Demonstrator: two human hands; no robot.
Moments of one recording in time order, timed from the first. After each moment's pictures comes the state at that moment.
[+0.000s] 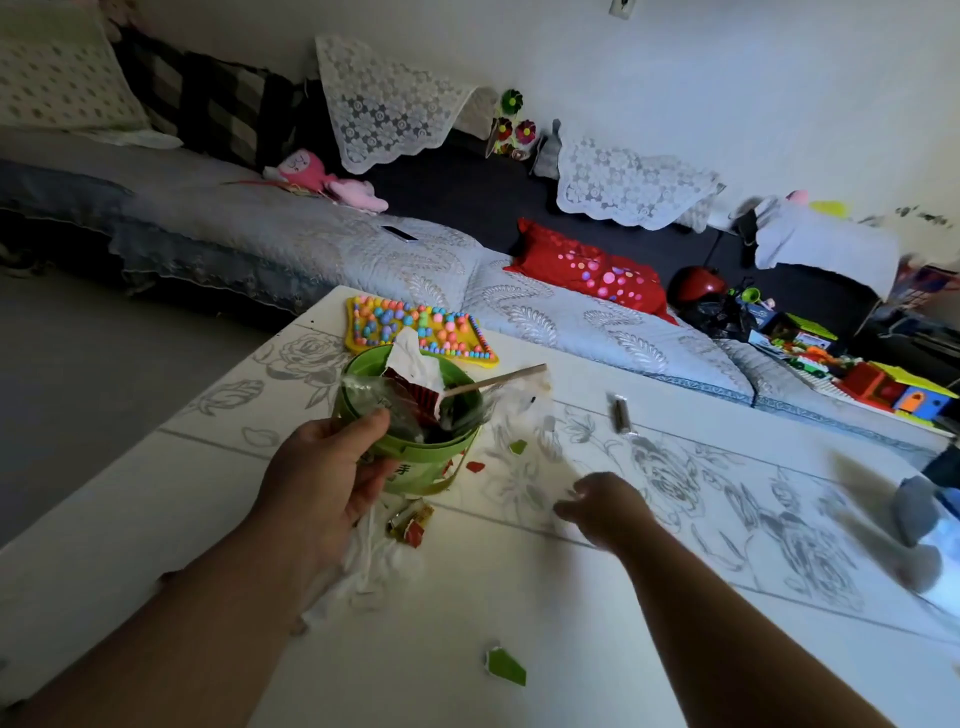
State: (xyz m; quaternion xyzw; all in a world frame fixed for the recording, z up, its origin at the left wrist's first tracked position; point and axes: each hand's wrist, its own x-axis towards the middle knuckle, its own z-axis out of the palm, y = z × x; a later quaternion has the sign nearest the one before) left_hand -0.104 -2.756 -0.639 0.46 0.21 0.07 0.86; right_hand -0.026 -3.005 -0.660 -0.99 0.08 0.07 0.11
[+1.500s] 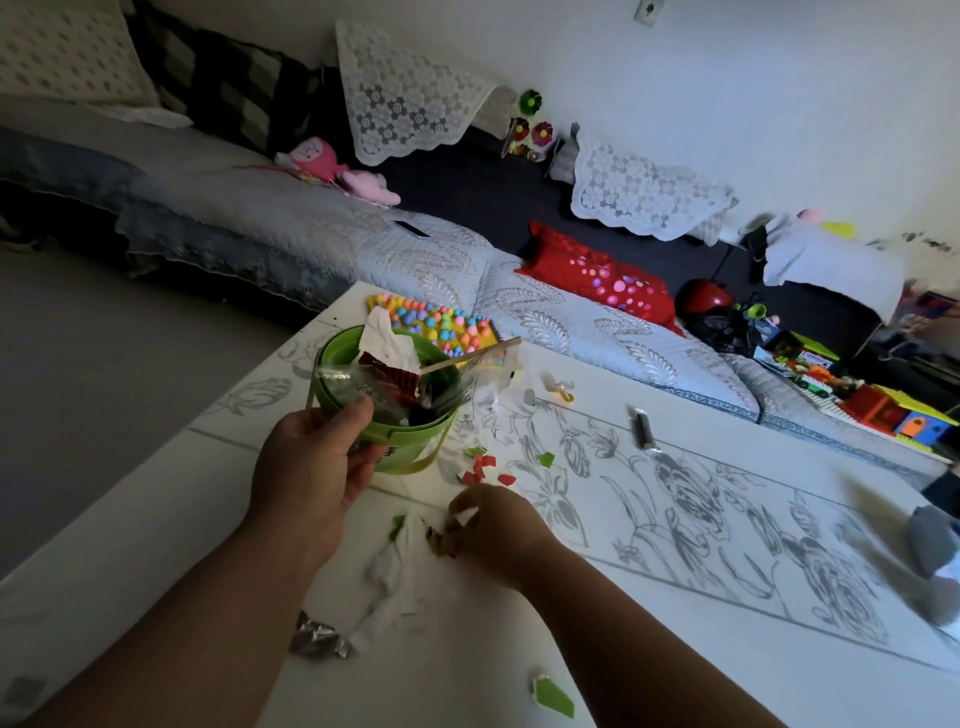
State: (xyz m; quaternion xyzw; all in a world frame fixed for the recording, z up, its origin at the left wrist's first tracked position) left_hand -0.089 -2.711 -0.656 0.42 0.20 0.14 0.87; right_hand -0.049 -2.881 -0.680 -0.95 -0.08 0.15 0.25
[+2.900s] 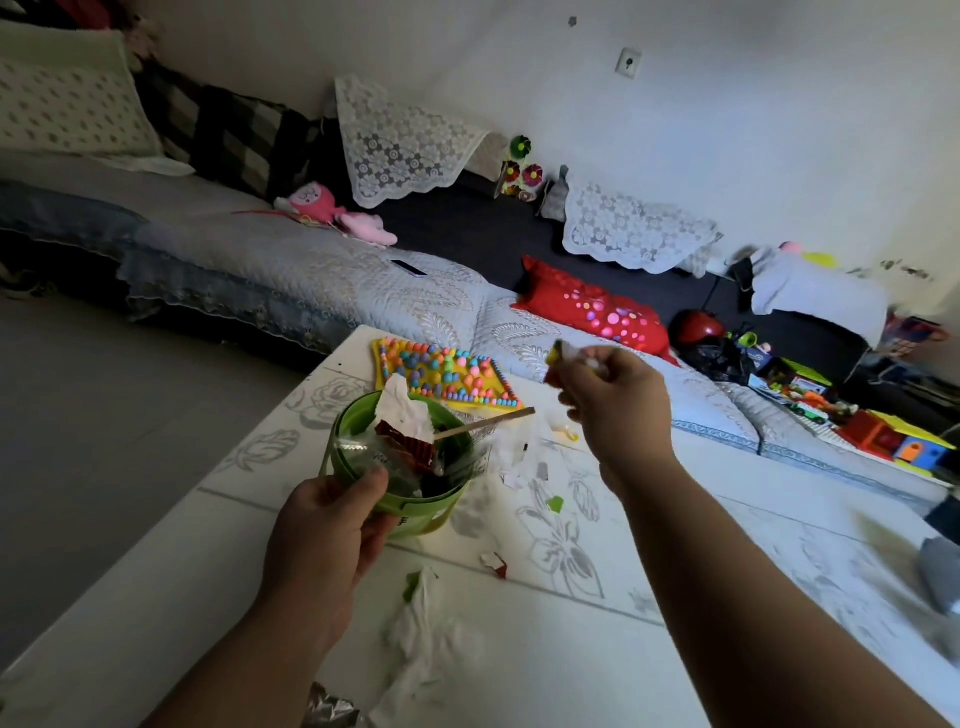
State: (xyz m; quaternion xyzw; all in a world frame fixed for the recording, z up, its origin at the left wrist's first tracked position) left_hand -0.087 -2.703 -0.670 0.44 0.20 0.12 0.87; right_hand -0.025 -2.876 -0.543 -0.80 -0.06 -0.22 0.56
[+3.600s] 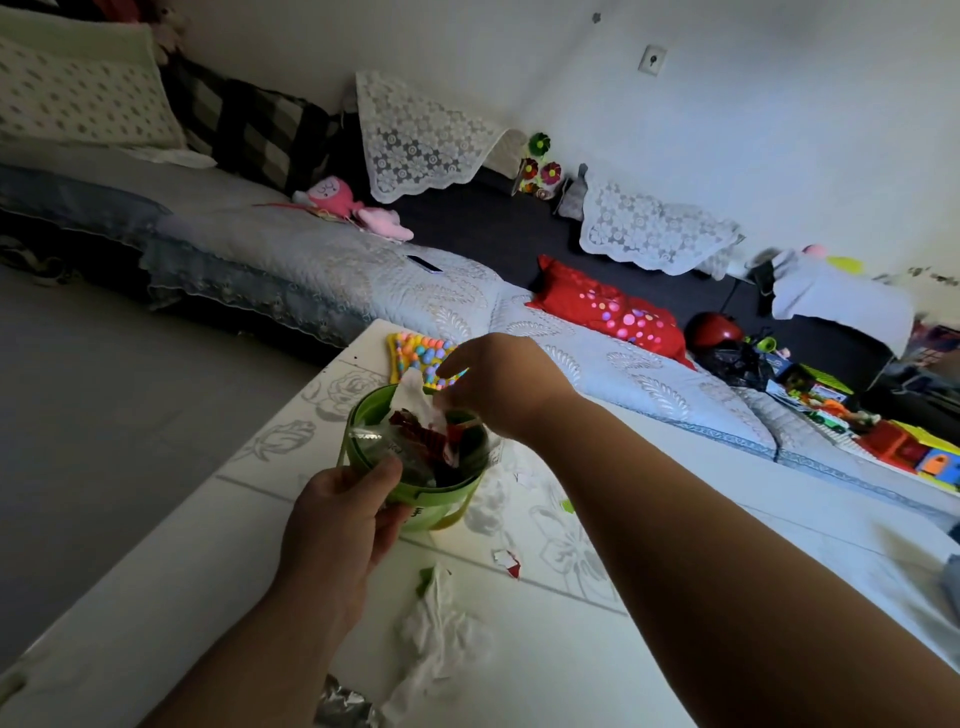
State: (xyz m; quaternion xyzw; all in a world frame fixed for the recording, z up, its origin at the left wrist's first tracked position) left_hand -0.086 -2.702 -0.662 0.39 0.21 0.11 0.89; right_hand -0.009 -2.799 -0.535 -0.97 -0.22 -0.06 0.11
